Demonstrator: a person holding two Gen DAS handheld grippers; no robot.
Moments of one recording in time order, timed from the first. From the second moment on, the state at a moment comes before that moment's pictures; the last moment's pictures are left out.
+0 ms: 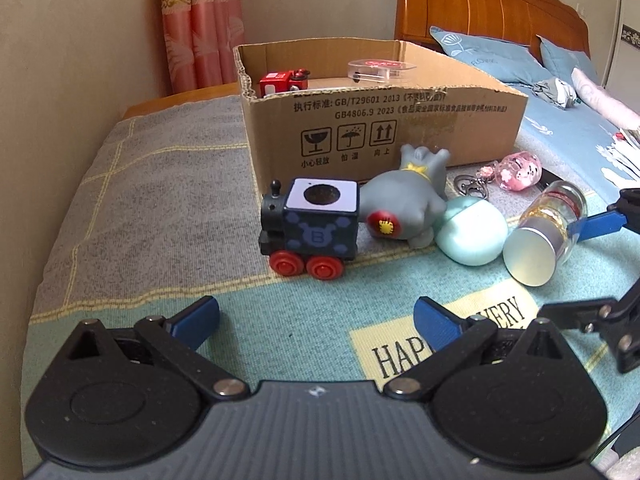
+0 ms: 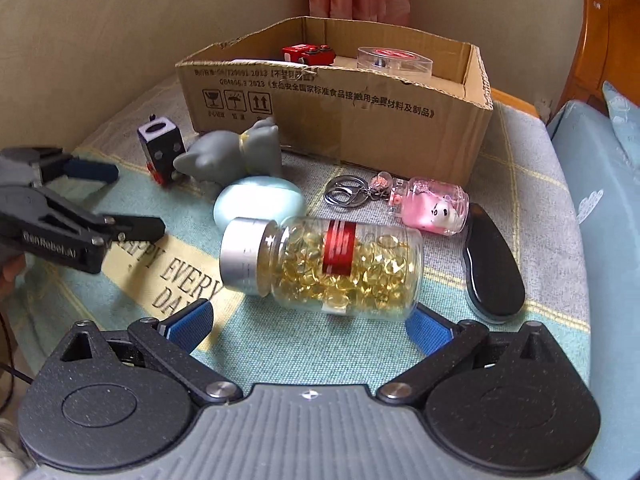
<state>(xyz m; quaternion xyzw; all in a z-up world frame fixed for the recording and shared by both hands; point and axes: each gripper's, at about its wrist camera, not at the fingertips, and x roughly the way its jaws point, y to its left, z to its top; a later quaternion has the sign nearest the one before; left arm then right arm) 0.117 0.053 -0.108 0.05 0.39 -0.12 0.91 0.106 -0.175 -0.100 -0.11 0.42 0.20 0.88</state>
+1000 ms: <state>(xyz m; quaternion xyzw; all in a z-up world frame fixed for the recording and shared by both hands) 0.144 0.059 -0.090 0.06 0.37 -0.15 0.92 0.097 -0.177 -0.102 -0.10 0.39 0.19 0.89</state>
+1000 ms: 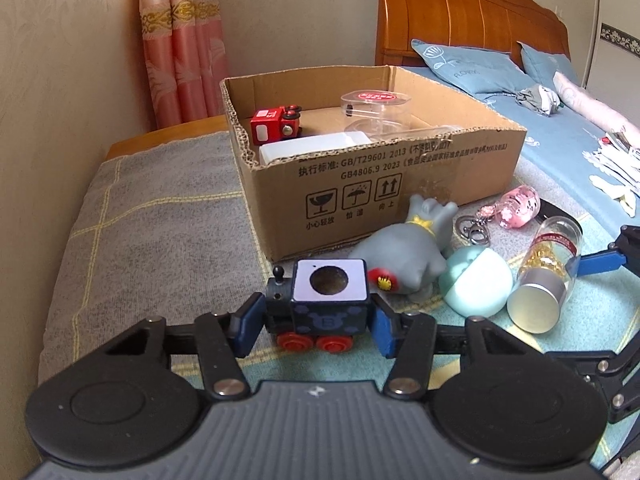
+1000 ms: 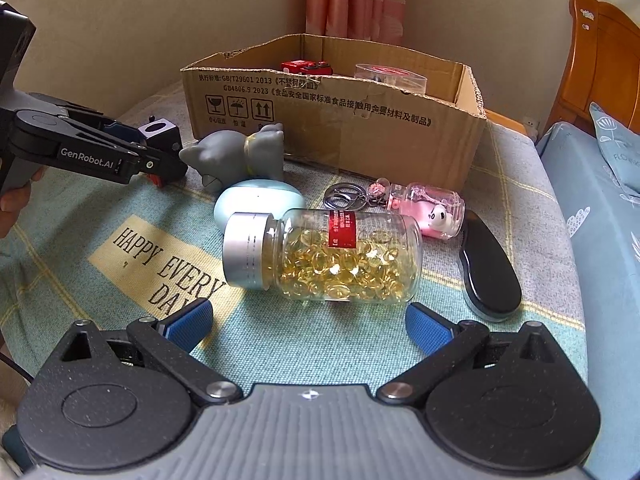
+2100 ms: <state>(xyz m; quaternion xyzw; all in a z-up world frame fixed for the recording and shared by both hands) 0.133 0.055 -0.075 0.09 0.39 -0.16 0.90 0.114 -0.166 -0.077 -0.12 0.40 0.18 0.89</state>
